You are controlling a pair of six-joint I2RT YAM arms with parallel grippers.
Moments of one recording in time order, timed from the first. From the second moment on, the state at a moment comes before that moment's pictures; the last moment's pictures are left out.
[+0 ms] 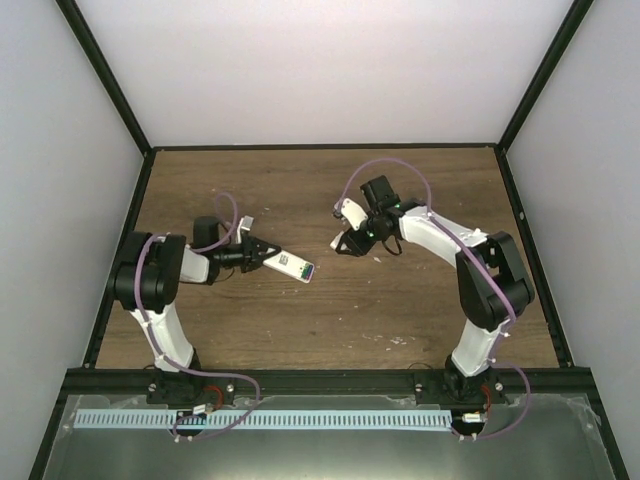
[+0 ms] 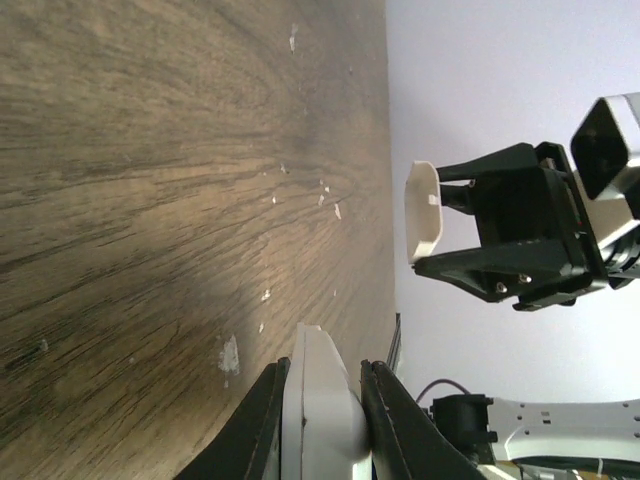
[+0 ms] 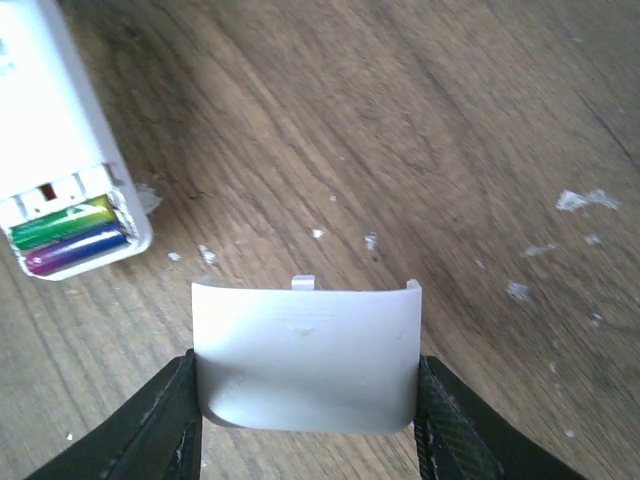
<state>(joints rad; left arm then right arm) -0.09 1.84 0.60 0.67 1.14 -0.88 0.48 1.76 1.22 -0.53 -0.36 -0.36</state>
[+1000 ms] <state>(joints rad) -0.09 1.98 0.75 0.43 1.22 -0.63 0.65 1.88 1.27 -0.50 -0.46 -0.42</state>
